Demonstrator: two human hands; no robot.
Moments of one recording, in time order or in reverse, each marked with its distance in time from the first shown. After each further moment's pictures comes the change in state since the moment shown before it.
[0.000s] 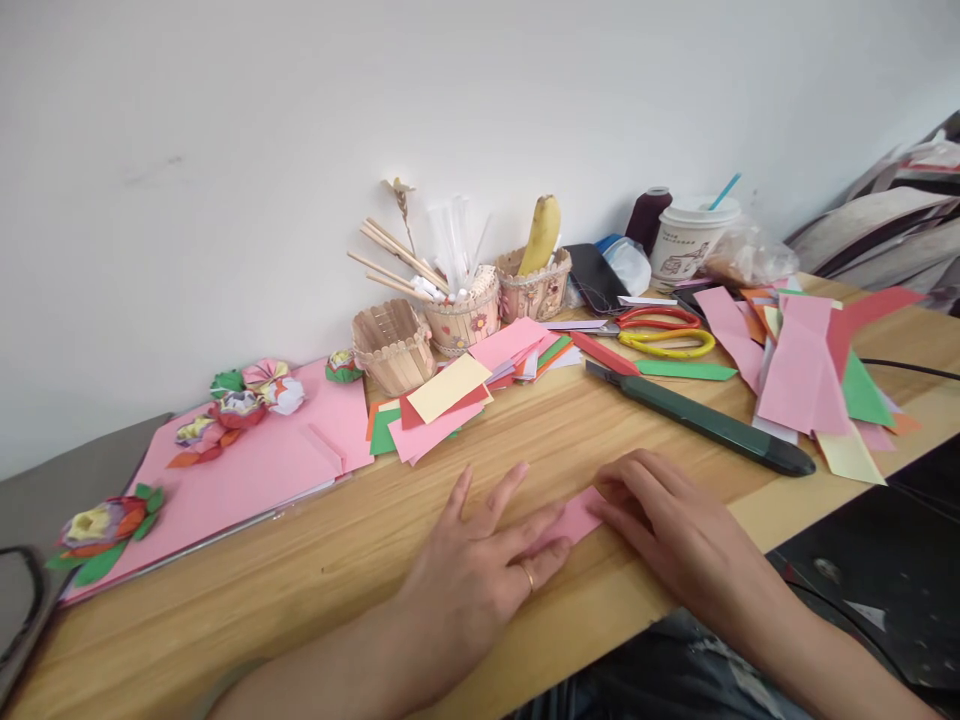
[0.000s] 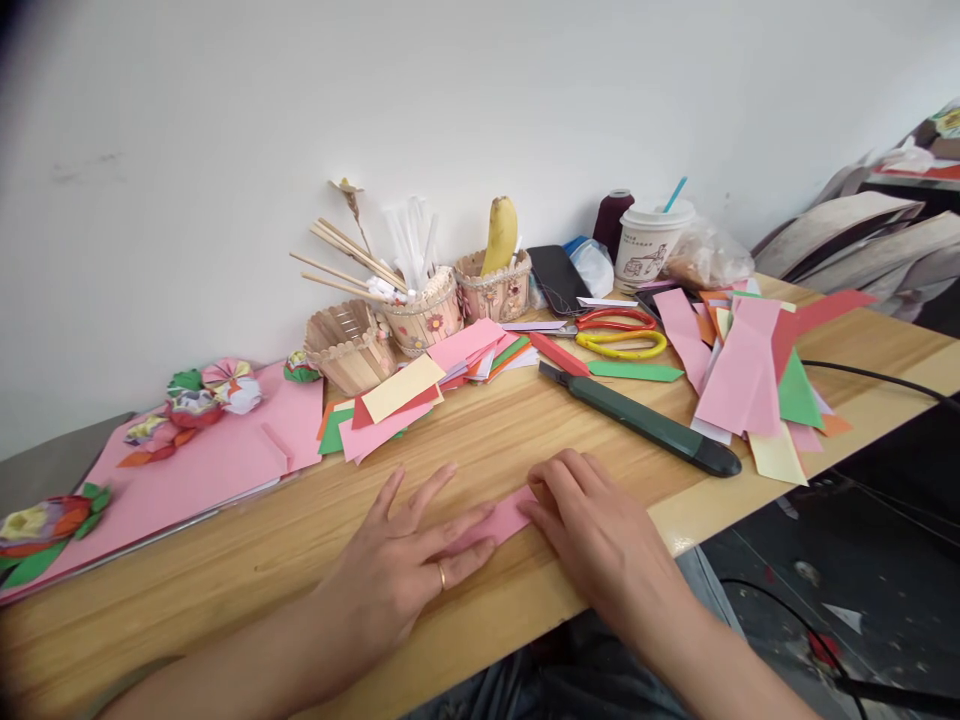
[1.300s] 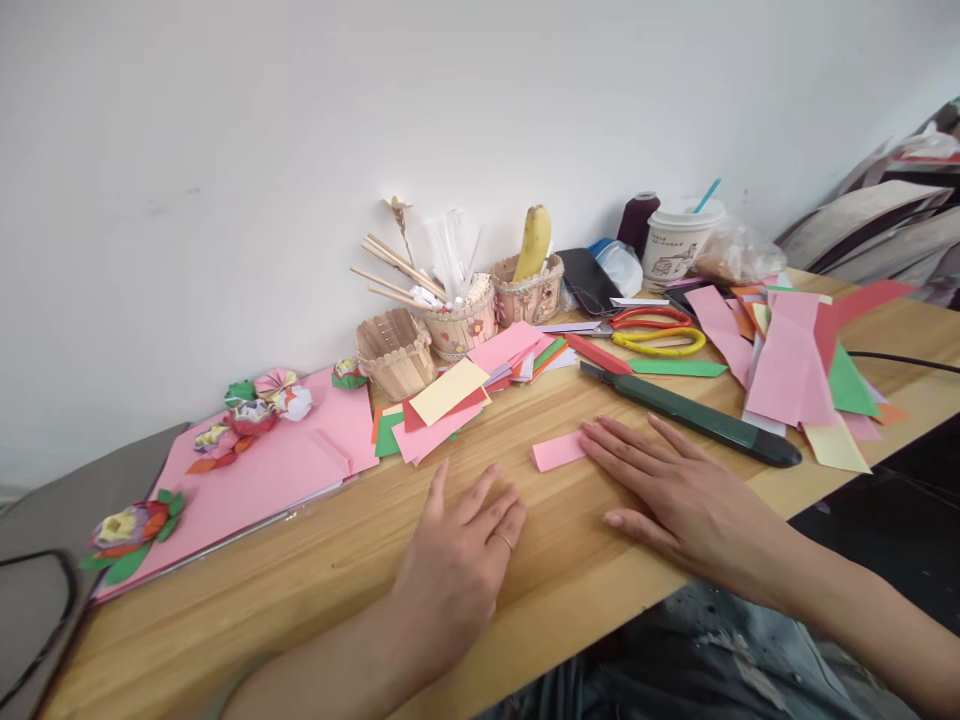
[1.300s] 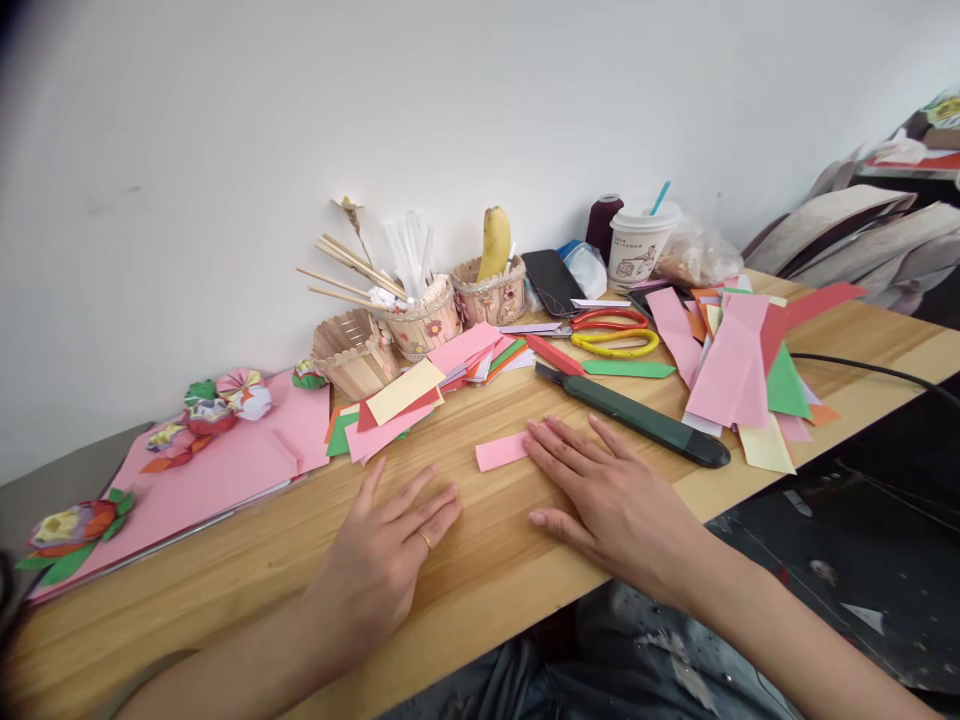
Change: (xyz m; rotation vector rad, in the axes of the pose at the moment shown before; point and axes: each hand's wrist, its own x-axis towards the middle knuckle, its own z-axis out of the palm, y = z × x) left_hand -0.004 0.000 0.001 0.119 0.157 -0.101; right_hand 0.002 0.044 -0.004 -0.177 -0.190 -0.289
